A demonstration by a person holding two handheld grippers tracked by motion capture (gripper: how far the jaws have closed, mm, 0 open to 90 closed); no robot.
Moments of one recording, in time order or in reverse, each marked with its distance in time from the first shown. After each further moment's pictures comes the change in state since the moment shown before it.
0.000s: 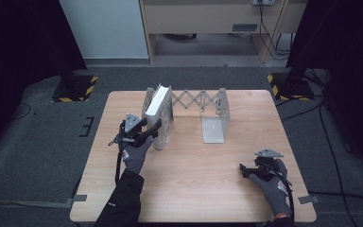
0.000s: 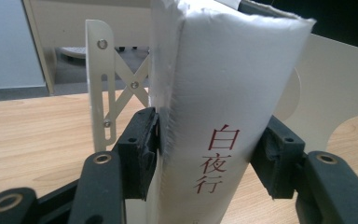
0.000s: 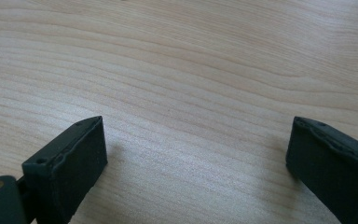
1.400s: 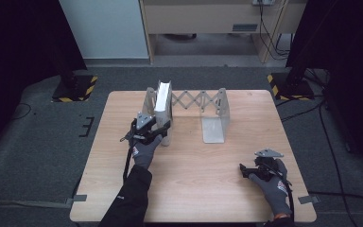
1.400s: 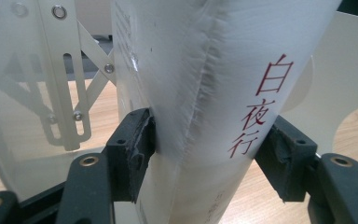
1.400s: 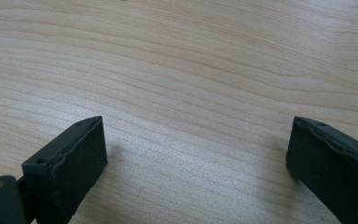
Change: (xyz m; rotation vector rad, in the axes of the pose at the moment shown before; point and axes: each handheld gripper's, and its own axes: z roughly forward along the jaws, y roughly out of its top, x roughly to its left) left arm -0.005 -0.013 0.037 0.045 -0.029 0.002; right arm 0.000 0.000 0.000 0.000 0.000 -0.001
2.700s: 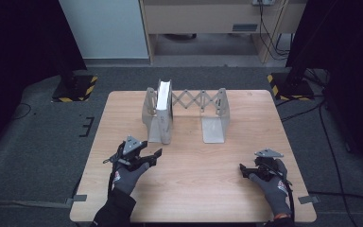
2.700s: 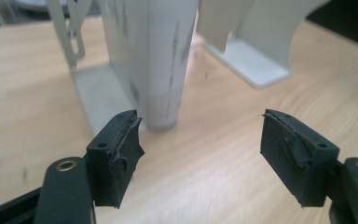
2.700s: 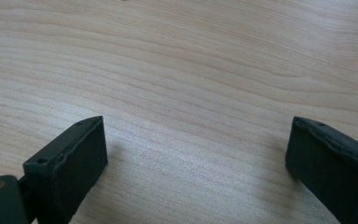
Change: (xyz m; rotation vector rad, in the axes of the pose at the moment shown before) left arm -0.006 -0.045 -0.085 0.183 -0.067 0.070; right arm 0.000 0.000 0.000 0.000 -0.002 0.001
